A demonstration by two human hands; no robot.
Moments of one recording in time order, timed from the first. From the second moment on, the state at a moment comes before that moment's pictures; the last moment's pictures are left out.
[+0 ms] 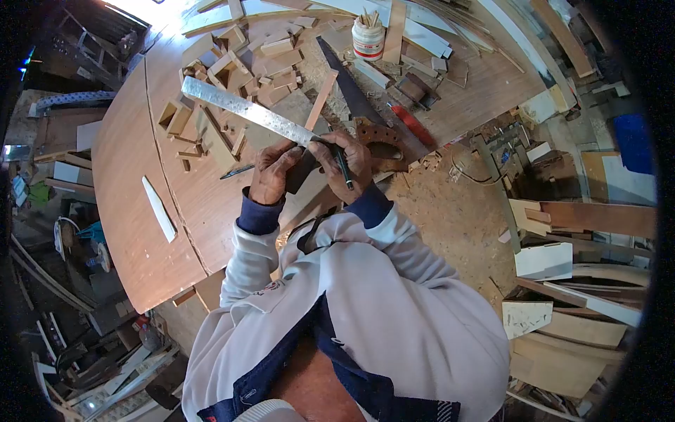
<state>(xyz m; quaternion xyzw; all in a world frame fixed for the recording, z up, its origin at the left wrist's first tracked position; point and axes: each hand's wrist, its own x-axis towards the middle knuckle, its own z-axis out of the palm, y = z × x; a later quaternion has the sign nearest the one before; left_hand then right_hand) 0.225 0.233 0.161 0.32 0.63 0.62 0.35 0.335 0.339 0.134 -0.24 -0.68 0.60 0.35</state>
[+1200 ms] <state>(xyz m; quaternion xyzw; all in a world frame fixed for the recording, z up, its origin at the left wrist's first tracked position) 0.252 0.254 0.172 0.29 0.63 0.65 0.31 0.351 0.348 0.151 -0.23 -0.66 0.60 0.40</state>
